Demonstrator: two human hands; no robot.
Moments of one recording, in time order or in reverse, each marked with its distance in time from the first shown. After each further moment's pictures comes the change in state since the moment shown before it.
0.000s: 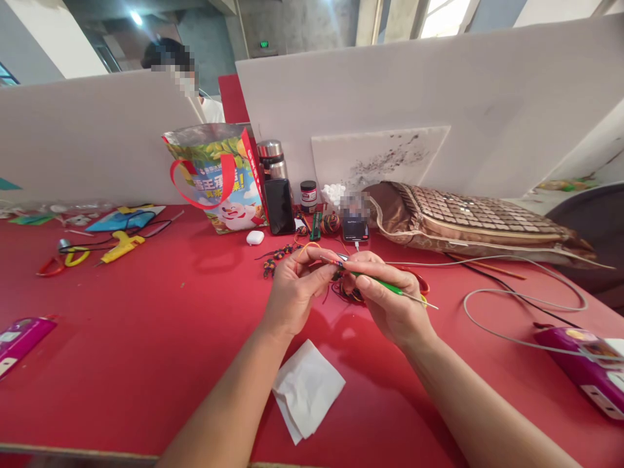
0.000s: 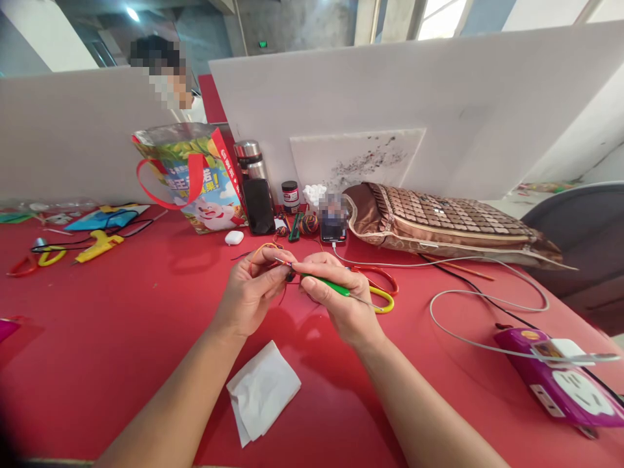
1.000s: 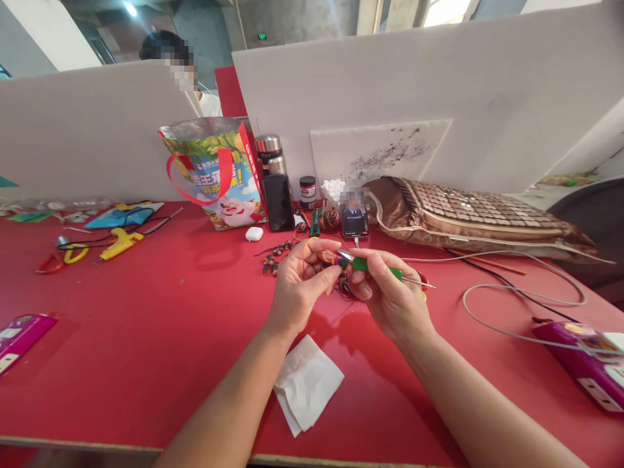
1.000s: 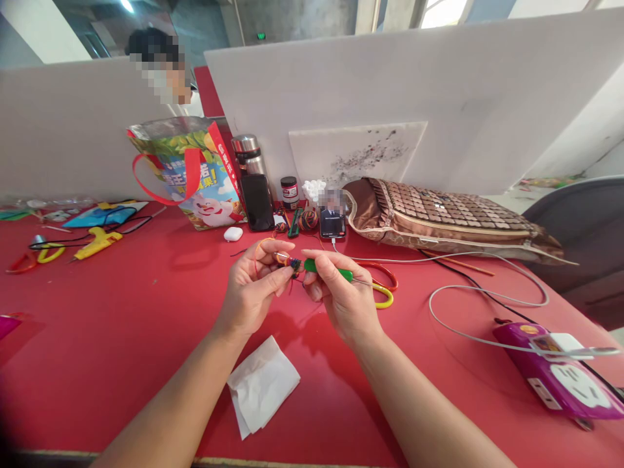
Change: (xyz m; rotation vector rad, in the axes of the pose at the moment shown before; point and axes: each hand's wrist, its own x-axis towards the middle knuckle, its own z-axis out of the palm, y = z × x) left_hand -0.005 -0.008 -0.001 0.131 -0.020 0.103; right_hand 0.002 -0.004 0.011 0.135 0.232 0.144
